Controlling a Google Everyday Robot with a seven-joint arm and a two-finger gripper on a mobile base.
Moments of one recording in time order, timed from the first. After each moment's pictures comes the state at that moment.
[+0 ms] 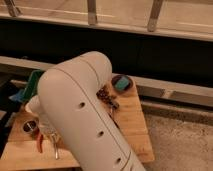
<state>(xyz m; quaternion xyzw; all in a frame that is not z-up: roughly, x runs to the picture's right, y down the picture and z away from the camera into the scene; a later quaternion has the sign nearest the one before) -0.280 0.268 0.783 -0.42 0.25 0.51 0.71</state>
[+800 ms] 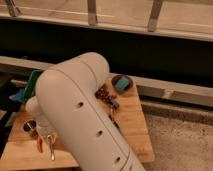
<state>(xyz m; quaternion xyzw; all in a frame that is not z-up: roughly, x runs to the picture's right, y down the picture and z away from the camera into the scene) -0.290 0.262 0.777 -0.43 0.22 0.51 0.71</state>
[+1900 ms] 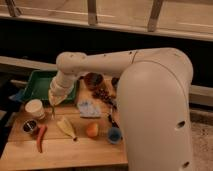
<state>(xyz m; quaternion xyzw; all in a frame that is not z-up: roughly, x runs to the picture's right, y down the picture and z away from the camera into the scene) -0.242 0.050 0.708 -0.46 -0.04 0.52 0.72</state>
